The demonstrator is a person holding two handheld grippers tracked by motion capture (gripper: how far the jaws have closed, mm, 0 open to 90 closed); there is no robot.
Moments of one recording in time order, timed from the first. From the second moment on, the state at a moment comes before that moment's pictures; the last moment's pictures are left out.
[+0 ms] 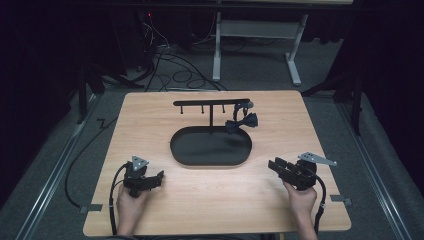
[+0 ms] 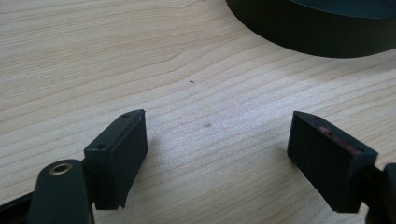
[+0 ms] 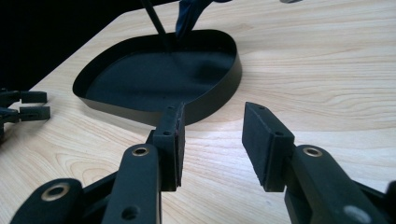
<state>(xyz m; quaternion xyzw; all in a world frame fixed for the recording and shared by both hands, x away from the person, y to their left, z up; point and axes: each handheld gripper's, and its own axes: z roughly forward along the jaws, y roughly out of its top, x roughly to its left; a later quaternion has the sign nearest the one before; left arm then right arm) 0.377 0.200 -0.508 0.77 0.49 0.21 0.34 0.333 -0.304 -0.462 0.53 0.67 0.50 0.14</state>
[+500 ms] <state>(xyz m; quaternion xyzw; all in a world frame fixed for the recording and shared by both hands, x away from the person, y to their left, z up) 0.377 0.200 -0.508 0.77 0.49 0.21 0.34 0.339 -0.287 -0.472 0.52 0.69 0.49 0.13</state>
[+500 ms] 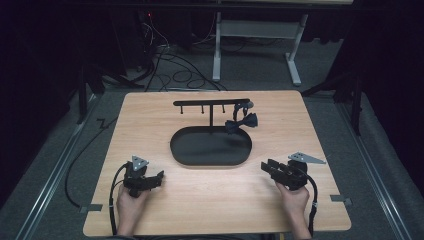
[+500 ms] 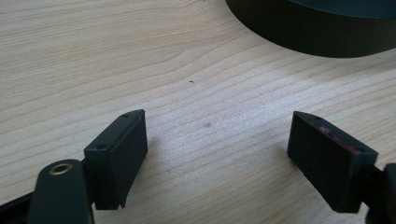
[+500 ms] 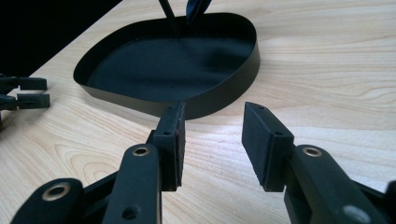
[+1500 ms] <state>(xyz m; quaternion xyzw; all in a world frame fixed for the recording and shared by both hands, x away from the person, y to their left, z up) 0.377 0.200 -0.508 0.77 0.49 0.21 0.34 0.347 -0.264 -0.488 0.52 0.72 0.45 0.12</state>
